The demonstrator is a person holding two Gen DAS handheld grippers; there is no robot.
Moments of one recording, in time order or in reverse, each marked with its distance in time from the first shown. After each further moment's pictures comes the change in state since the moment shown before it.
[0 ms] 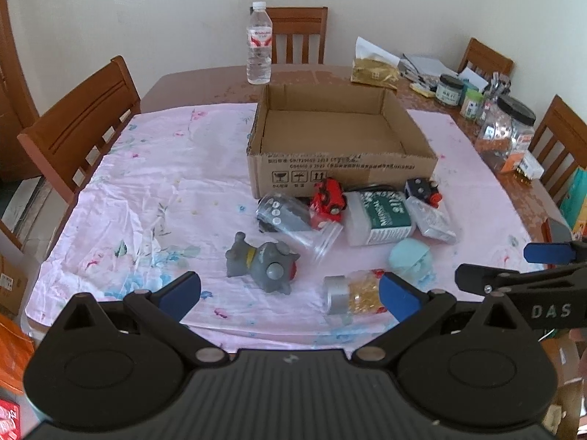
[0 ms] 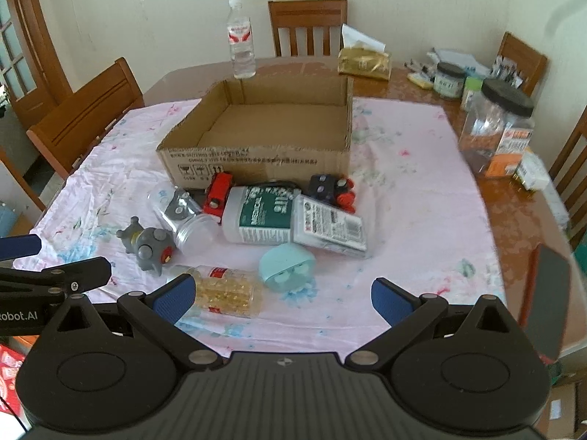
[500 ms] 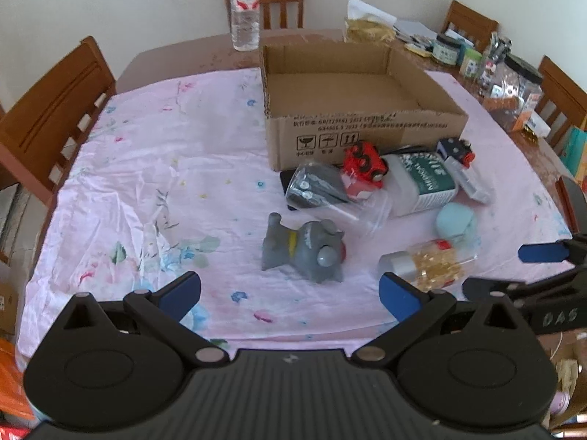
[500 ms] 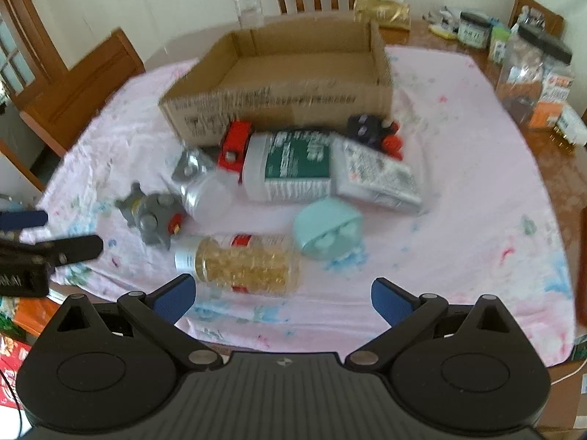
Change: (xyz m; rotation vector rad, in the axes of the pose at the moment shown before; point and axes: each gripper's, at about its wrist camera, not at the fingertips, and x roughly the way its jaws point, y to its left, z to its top) left arm 0.055 0.051 0.001 0.098 0.095 -0.080; right arm 0.068 0.028 -0.022 0.038 0.123 0.024
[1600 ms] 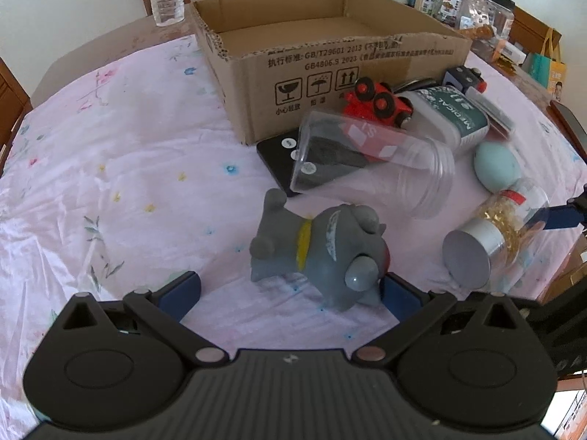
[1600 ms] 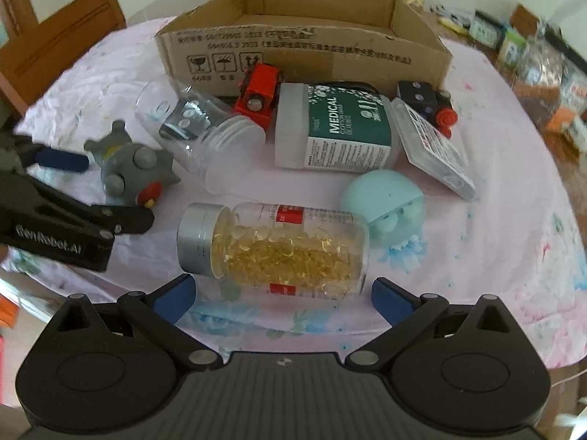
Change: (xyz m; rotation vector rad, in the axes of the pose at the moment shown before) left arm 0.097 0.025 0.005 0.235 0.067 -0.137; right arm 0.053 0.054 0.003 -0.081 0.033 -0.152
